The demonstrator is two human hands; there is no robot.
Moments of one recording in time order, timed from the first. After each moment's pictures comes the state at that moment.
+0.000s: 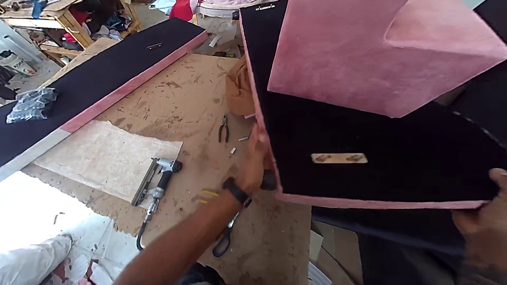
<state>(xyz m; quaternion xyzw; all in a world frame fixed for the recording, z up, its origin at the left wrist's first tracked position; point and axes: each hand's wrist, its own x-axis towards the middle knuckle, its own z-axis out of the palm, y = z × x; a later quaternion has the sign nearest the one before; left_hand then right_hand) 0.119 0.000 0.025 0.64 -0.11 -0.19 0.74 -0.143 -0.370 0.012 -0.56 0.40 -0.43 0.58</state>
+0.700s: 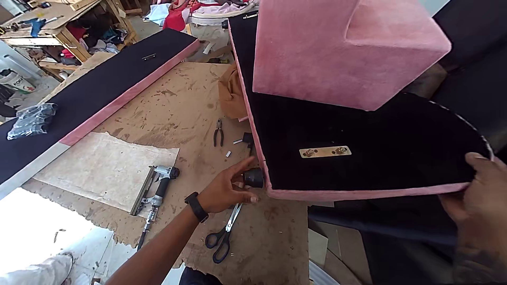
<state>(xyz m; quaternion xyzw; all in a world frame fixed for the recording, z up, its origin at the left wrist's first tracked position) 0.128 0.069 0.009 0.62 -0.33 -0.44 0.56 -0.137 -0.345 0.041 -0.57 0.44 -0.40 0.56</state>
